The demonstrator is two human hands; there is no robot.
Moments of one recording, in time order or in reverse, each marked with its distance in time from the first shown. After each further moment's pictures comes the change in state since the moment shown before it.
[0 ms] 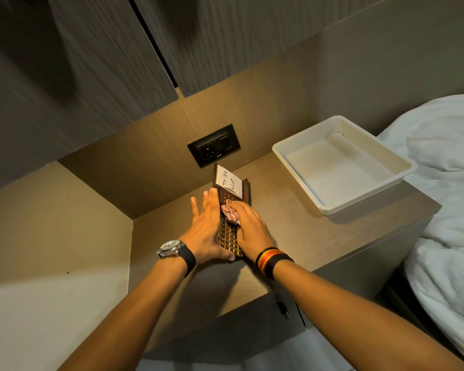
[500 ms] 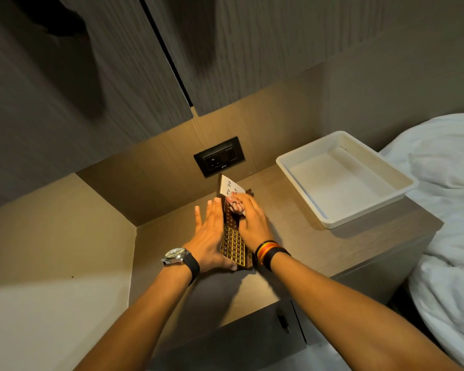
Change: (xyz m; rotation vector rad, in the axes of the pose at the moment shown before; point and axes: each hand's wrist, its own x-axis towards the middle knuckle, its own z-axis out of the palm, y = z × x) left_hand -0.001 0.001 -0.001 0.012 0.014 -0.015; right_hand 0.041 -0.006 -0.008 0.110 0.090 0.068
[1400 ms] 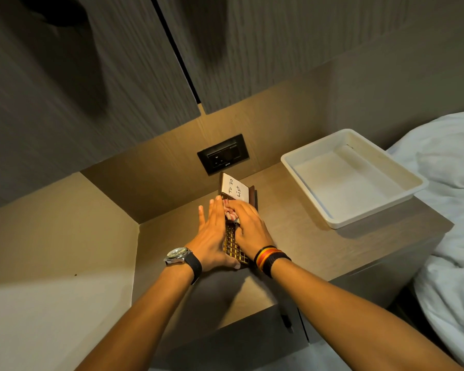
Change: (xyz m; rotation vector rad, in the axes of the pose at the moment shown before) left_hand 0.004 -0.005 0.004 -0.056 0.009 0.008; right_hand -0.014 -0.014 0.003 -0.045 -0.080 -0.123
